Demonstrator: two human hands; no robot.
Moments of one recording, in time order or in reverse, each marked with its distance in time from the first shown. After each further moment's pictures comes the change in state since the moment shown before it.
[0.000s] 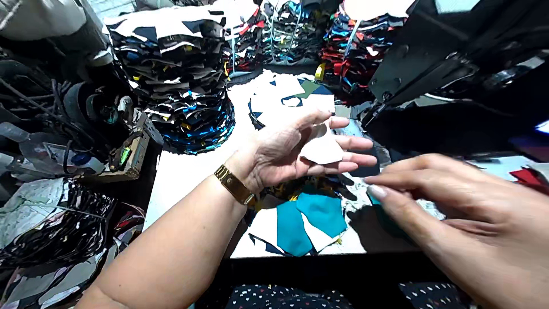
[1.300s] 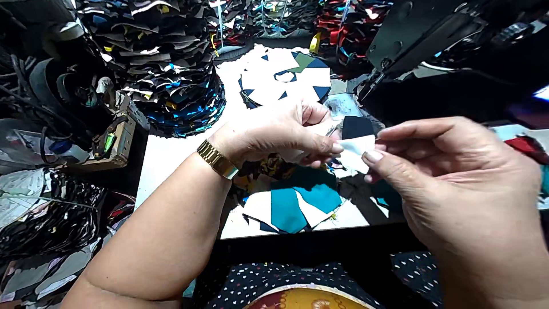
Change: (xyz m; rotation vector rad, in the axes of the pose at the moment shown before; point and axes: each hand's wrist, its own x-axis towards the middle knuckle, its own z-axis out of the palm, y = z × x) left_hand -0.002 0.002 -0.010 0.754 -0.190 0.073; right_hand -0.006 -0.005 0.020 0.337 0.197 0.281
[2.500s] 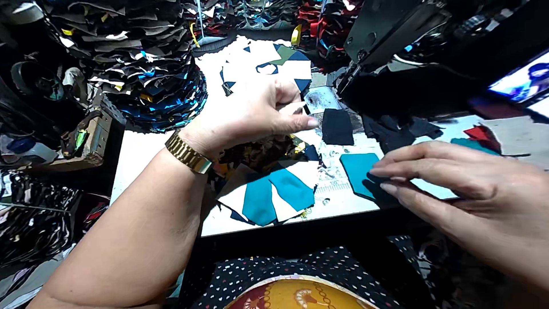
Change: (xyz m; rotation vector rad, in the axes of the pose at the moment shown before) left_hand 0.002 -0.003 -0.009 0.502 0.236 0.096; right_hand -0.012 0.008 -0.079 -0.596 -0.399 -0.246
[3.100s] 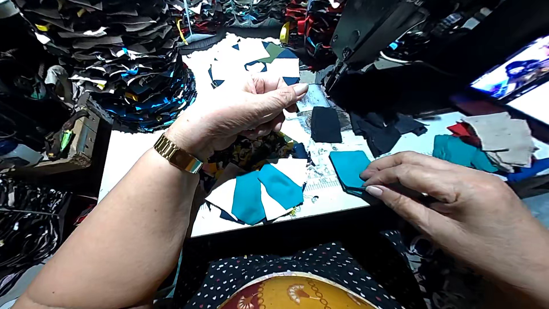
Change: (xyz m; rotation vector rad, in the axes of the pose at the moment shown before) left_hand -0.004 0.010 0.007 -0.484 0.044 -0.136; right_hand -0.010 0.006 0.004 0.004 -0.020 0.009
